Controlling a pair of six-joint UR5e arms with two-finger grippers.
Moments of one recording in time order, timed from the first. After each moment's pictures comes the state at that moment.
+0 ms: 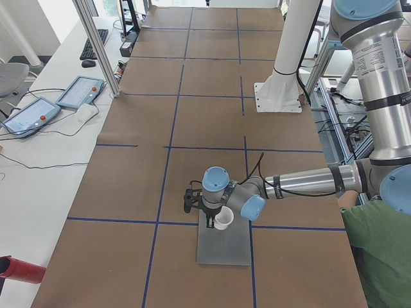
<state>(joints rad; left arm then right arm) -1.21 -1.27 -1.58 -2.27 -2.23 -0.52 1.54 -1.68 1.73 -1.64 2.31 0.07</state>
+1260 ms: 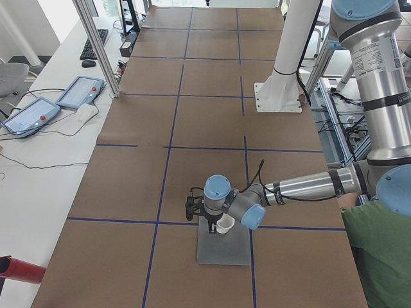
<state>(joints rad) -1.19 -1.28 -1.52 -2.33 -2.24 -0.59 1.54 -1.68 1.73 -1.64 2.31 0.07</state>
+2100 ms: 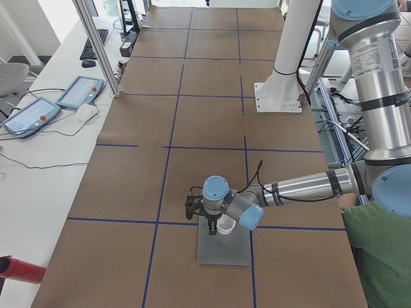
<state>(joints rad) -1.19 -1.30 -1.51 -2.33 -2.27 -0.58 1.54 -1.68 1.73 -1.64 2.31 0.07</state>
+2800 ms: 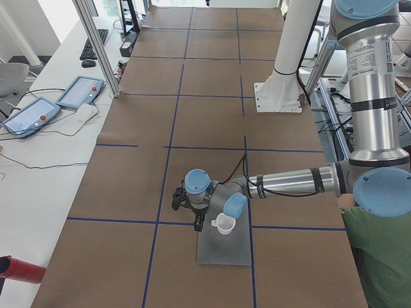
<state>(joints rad) -1.26 -1.41 -1.50 -2.06 -2.31 -0.22 1.54 -1.68 1.73 -1.64 2.31 0.07</state>
